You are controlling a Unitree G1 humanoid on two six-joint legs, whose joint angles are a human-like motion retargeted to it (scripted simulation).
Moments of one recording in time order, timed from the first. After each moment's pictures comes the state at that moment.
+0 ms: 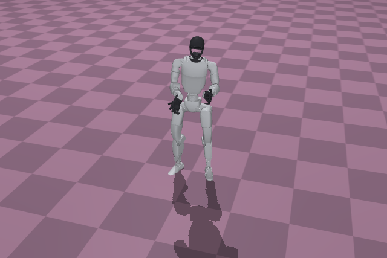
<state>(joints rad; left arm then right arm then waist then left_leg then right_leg) -0.92 0.32 -0.36 0.55 -0.54 -0.27 0.59 -0.61 -0.07 0.33 0.47 1.21 -0.38 -0.51 0.17 -0.14 0.14 0.07 0.05 0.32 -0.06 -0.10 -0.16 0.02 -0.19 -0.42 0.05 0.00 0.23</state>
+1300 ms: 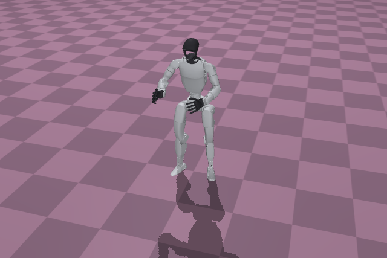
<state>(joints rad) -0.82 0.56 -0.56 0.51 -0.21 -0.29 0.46 -0.59 -0.55 0.37 0.21 0.47 -0.30 -0.49 0.07 -0.05 0.24 0.06 0.07 0.45 -0.08 -0.08 -0.19 -0.06 -0.15 -0.30 0.01 0.08 0.26</state>
